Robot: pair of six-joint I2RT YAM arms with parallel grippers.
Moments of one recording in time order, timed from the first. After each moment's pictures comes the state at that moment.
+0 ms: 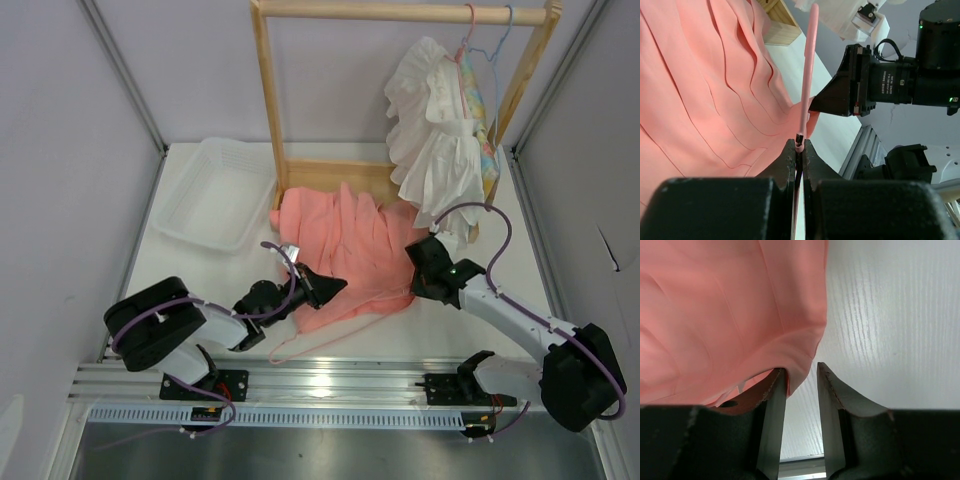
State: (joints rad) left arm -0.91 1.49 0.24 1.26 0.01 -0.82; right arm 0.56 1.17 0.71 -0.62 0.38 0.70
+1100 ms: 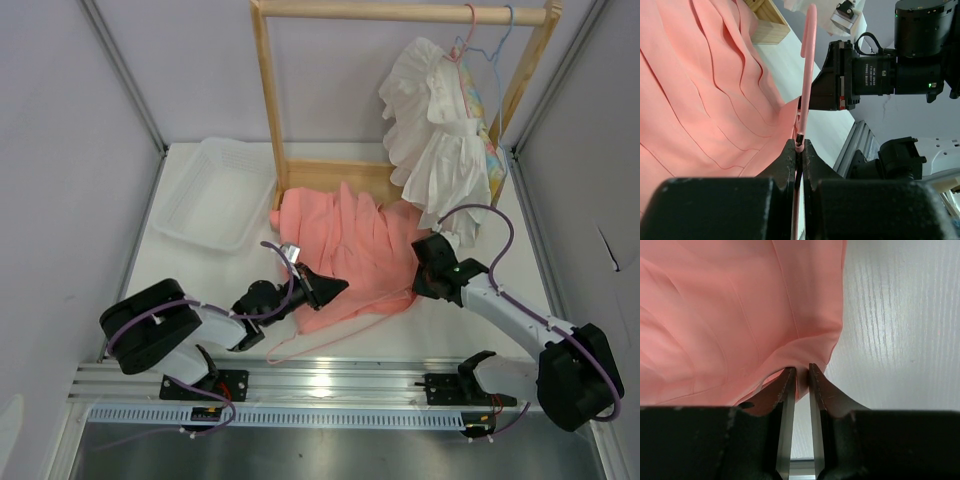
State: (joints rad) left arm -0.91 1.47 0.24 1.26 0.04 -0.81; right arm 0.50 1.17 0.69 -0.56 0.26 0.68
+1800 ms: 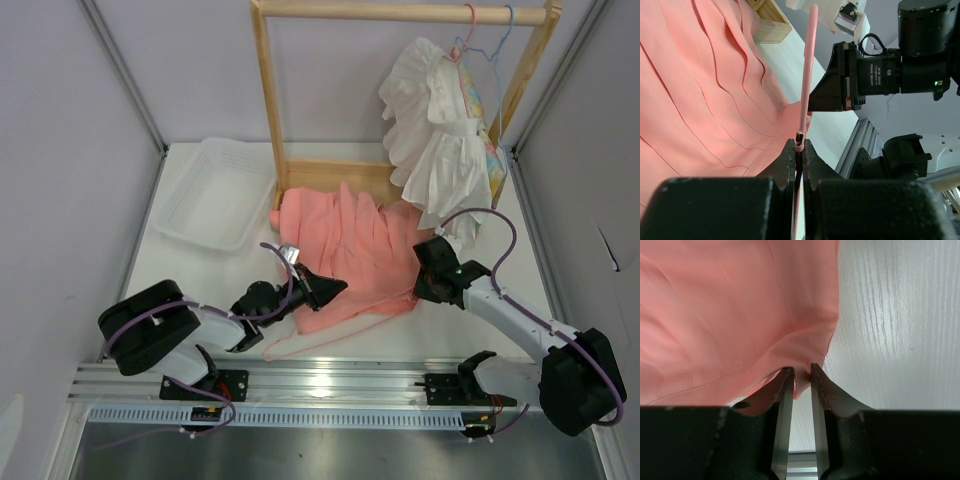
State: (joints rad) left arm -0.91 1.47 0.23 1.26 0.04 -0.78; right arm 0.50 1.15 0.68 -0.60 0.25 0.71
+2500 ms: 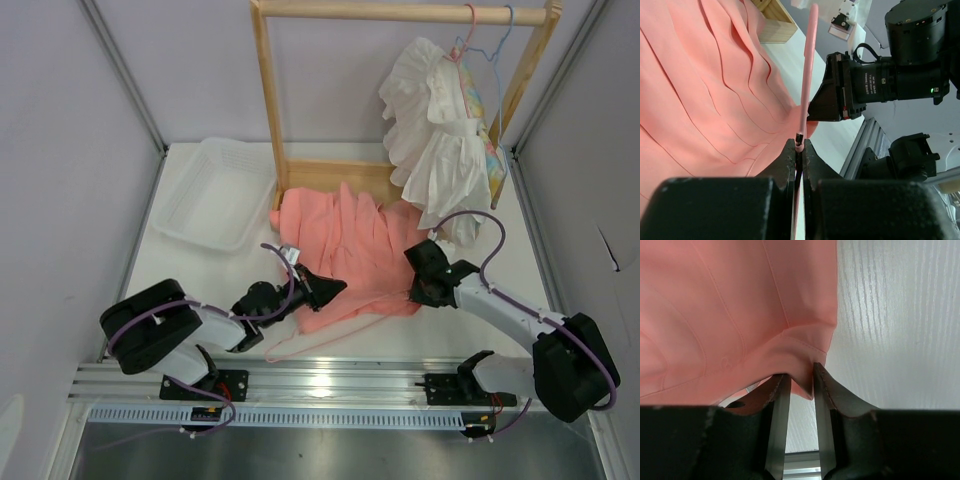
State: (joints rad) left arm -0.92 1.47 0.22 1.26 0.03 -0.76; right arm 0.54 1.23 0.67 -0.61 0.28 0.73
